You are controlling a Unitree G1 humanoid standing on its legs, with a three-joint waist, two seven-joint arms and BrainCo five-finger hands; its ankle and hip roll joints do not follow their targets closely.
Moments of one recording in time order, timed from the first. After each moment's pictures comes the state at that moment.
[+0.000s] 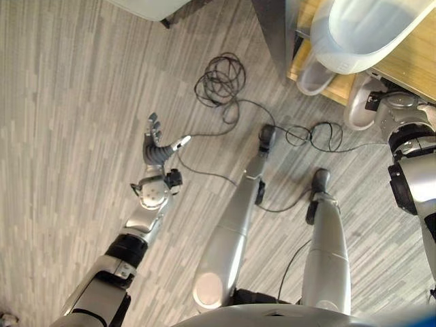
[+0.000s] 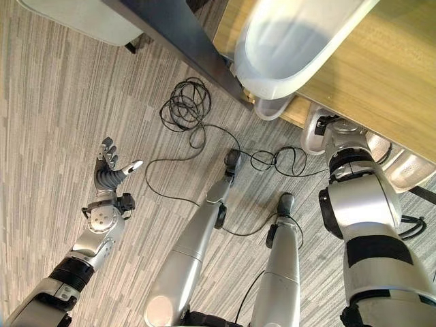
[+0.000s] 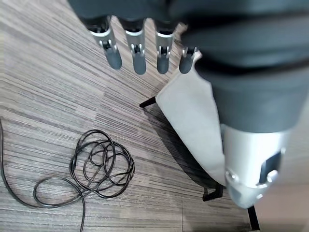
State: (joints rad) left arm -0.33 0.48 -0.32 0.39 -0.43 -0.36 0.55; right arm -1.29 -0.58 0.32 1.43 0.52 0.00 -0.41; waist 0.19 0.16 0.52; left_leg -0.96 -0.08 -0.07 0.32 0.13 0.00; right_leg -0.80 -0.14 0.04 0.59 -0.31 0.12
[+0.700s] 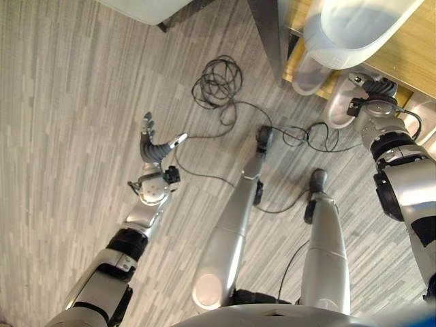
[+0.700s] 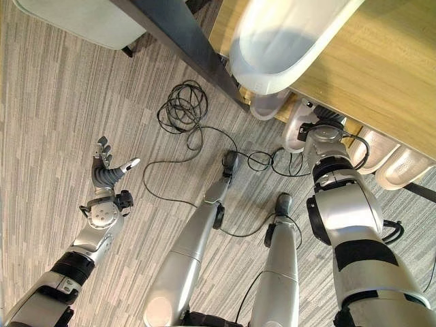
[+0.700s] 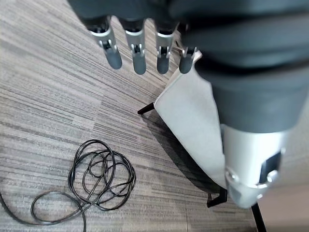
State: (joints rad) left arm -0.37 0.48 -0.32 0.46 -0.40 -0.36 0.60; right arm -1.22 -0.51 0.26 1.35 0.53 -0.02 -0.48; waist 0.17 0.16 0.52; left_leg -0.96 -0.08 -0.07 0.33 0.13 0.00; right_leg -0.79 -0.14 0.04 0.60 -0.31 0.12
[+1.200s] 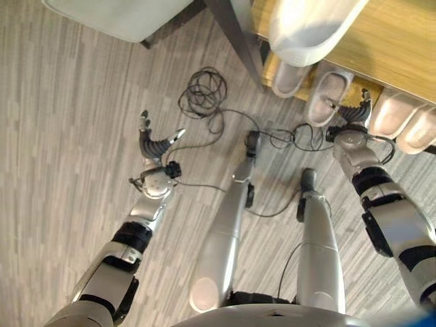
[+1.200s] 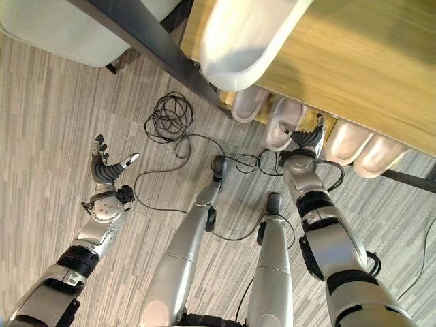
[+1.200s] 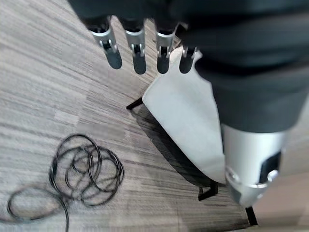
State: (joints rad) left arm -0.44 0.43 -0.30 0.53 -0.36 -0.29 0.64; right arm -0.87 -0.42 0.28 0.95 0.26 0.00 -0.64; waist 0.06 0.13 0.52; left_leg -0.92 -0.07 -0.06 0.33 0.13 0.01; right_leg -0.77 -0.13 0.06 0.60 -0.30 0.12
